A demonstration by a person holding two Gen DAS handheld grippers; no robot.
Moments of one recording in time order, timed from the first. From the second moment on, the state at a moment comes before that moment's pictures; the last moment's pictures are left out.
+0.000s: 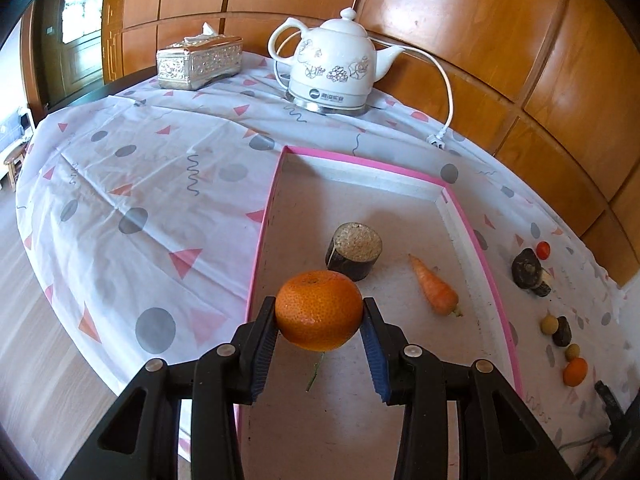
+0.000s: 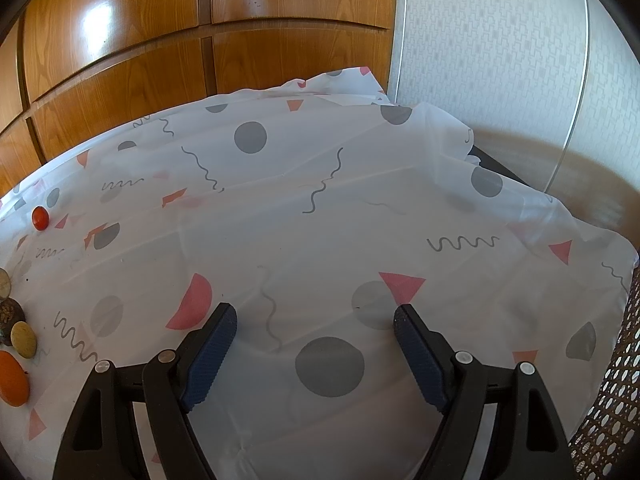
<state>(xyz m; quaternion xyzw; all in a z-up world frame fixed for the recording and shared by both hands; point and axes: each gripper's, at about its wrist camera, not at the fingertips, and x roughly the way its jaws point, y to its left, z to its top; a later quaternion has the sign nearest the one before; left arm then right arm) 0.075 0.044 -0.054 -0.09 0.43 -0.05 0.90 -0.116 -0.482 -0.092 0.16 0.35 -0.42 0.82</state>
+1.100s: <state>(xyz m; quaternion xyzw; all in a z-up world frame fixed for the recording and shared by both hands) 0.055 0.063 -0.031 -0.11 0.39 -0.01 0.91 -0.099 -0.489 -0.080 0.21 0.39 -0.38 0.81</state>
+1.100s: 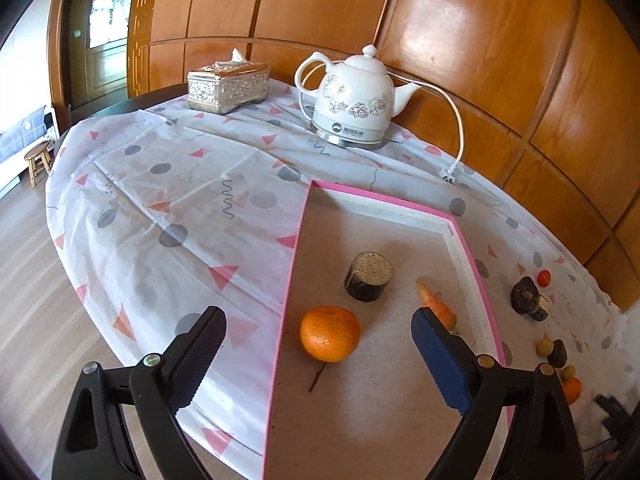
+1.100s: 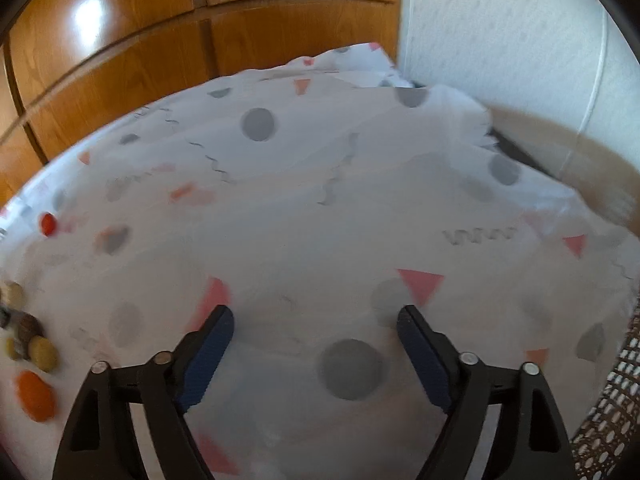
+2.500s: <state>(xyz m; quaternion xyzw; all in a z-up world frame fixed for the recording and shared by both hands) 0.061 0.129 -0.072 -0.22 0.44 0.10 0.87 0.178 -0.371 -0.062 0.05 0.48 -0.11 0.87</state>
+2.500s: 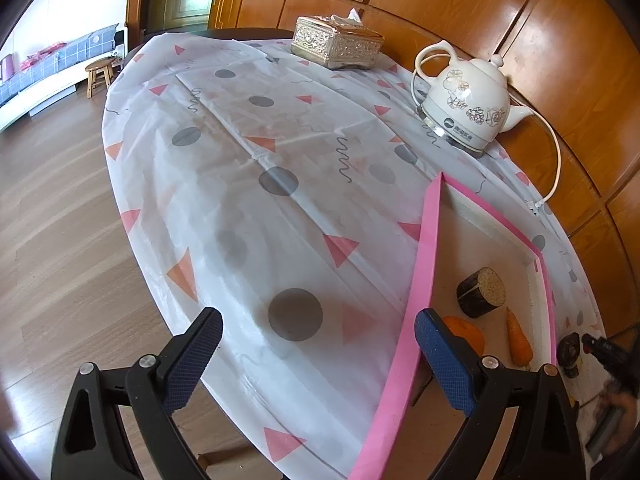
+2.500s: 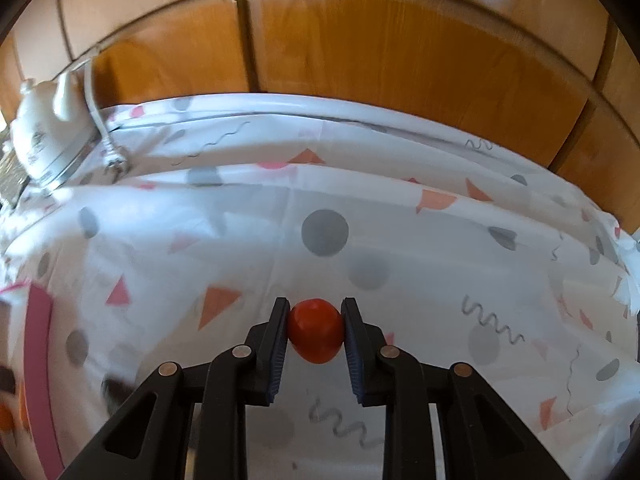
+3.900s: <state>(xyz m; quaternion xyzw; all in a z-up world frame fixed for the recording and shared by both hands) 0.043 0.098 -0.042 -0.19 0.41 0.04 0.89 0.074 -0.142 -0.042 0.01 0.46 0.16 0.87</state>
